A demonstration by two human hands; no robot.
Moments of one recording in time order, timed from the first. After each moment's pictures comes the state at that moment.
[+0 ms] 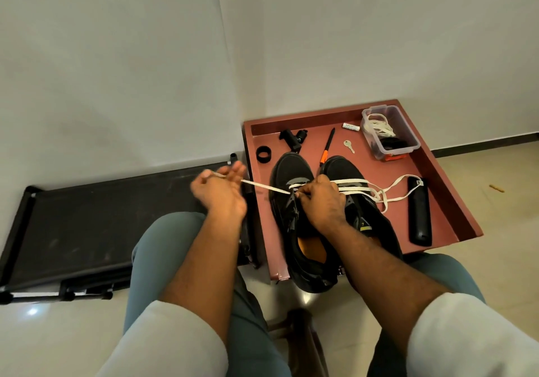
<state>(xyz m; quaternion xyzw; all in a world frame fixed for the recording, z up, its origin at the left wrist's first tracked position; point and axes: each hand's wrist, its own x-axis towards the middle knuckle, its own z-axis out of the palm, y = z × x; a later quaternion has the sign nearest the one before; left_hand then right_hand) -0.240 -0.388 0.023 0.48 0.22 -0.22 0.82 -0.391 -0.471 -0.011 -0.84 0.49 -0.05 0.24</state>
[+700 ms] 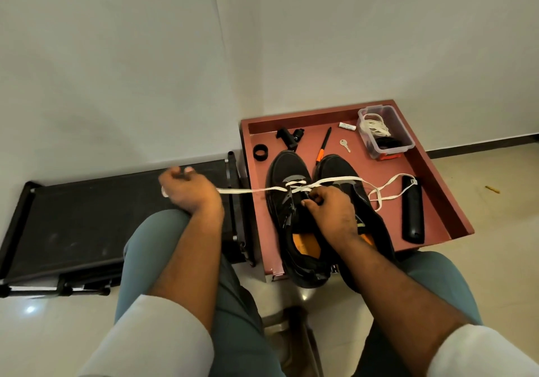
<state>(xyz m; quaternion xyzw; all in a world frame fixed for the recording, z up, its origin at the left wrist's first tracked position) -0.218 -0.369 0.014 0.75 0.13 0.05 0.64 -0.427 -0.465 -0.008 -0.81 0.51 -0.10 0.28</state>
